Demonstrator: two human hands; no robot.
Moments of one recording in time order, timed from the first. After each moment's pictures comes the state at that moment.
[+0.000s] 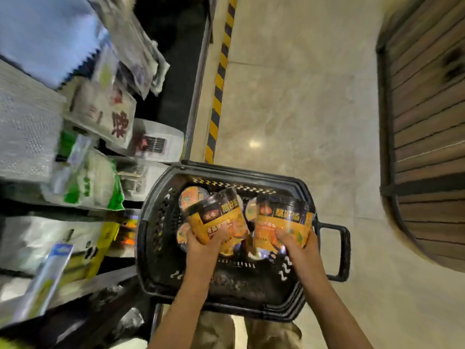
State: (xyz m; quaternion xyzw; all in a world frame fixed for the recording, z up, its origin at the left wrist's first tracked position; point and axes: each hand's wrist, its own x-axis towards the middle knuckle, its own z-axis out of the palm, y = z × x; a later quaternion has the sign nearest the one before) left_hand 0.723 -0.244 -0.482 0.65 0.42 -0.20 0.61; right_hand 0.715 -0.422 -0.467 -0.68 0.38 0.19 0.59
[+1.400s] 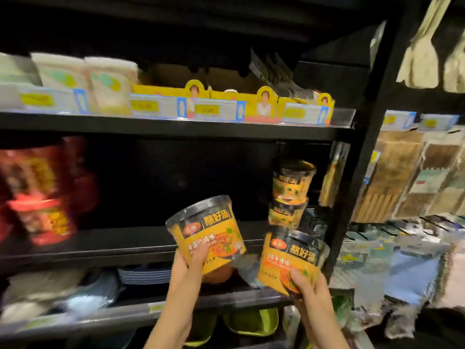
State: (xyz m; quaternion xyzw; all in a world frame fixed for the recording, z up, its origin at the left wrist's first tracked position) left_hand 0.254 -0.166 0.001 0.48 0.38 0.53 0.58; right_hand 0.451 -0.219 -0.053 -0.52 -0.29 0.41 0.69
